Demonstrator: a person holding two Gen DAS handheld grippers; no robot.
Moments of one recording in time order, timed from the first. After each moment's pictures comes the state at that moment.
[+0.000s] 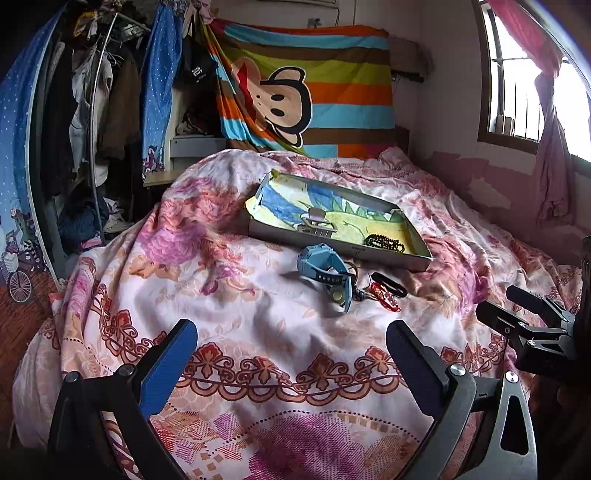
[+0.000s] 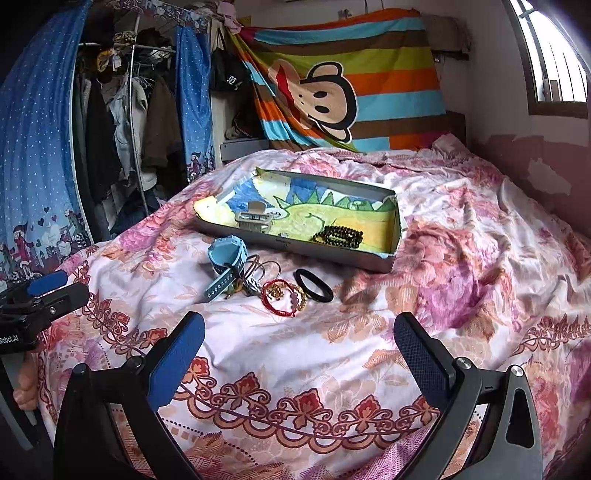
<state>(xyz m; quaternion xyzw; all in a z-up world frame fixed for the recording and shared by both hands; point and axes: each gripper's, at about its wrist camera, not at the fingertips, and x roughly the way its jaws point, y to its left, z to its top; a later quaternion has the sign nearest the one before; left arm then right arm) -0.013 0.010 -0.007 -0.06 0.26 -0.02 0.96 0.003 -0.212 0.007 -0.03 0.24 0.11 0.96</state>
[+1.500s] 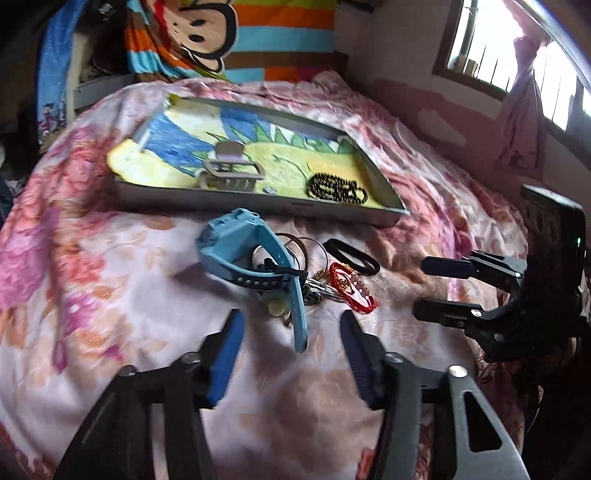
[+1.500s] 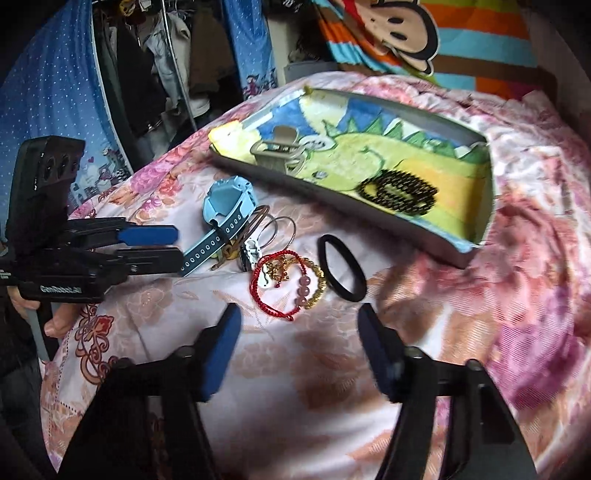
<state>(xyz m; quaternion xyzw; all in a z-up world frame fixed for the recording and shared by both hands) 0.136 -0.034 -0.044 -0.04 0.40 -0.19 0.90 0.129 -0.207 -0.027 -0.06 0.39 0.27 0.88</state>
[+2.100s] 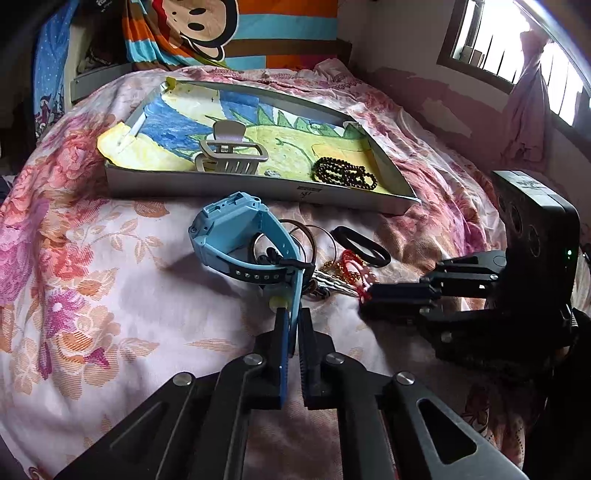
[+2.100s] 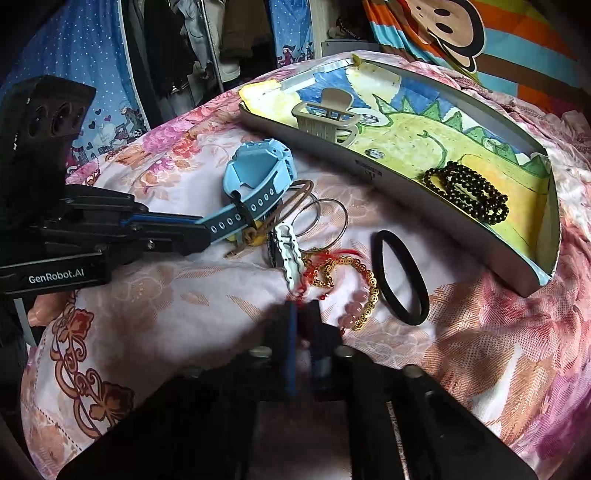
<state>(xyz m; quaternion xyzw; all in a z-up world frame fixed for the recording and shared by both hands) 0.142 -0.034 -0.054 -0.03 0.41 -0.18 0.89 0.139 -0.161 -0.050 -0.12 0.41 0.31 0.85</state>
